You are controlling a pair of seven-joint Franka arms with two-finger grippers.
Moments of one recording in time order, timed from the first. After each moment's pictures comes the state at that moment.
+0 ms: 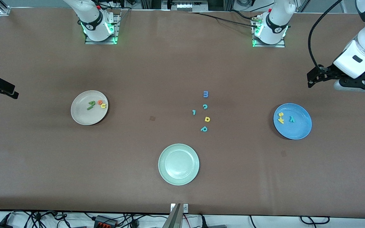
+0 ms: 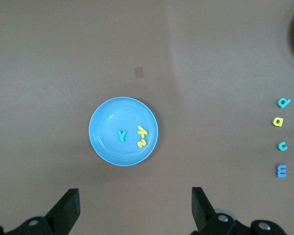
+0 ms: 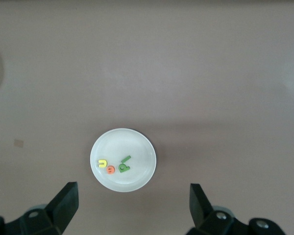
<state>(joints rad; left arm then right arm) -0.02 -0.05 -0.05 -1.76 0.04 1.75 -0.02 -0.01 0.17 -0.07 -1.41 0.01 1.60 -0.05</state>
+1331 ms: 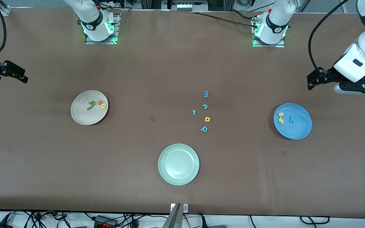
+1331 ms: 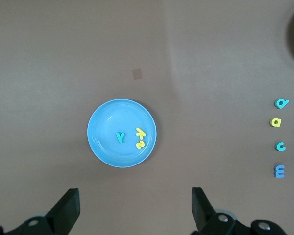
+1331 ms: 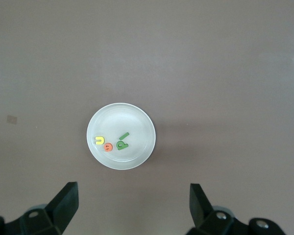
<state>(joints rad) -0.09 -0.02 0.01 -1.72 0.04 1.73 -0.02 -0.01 -0.02 -0.07 -1.69 -0.01 1.66 -0.05</state>
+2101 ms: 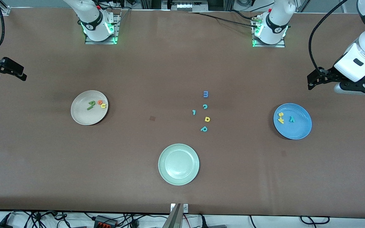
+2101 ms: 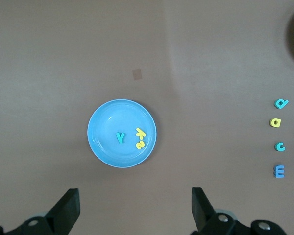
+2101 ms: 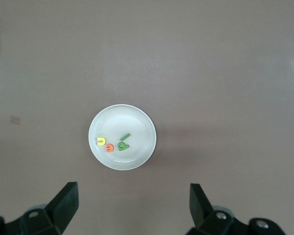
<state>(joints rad) -0.09 -0.02 0.01 -1.71 0.04 1.73 -0.02 -0.01 -0.04 -0.06 -1.69 -0.01 1.66 -0.05</state>
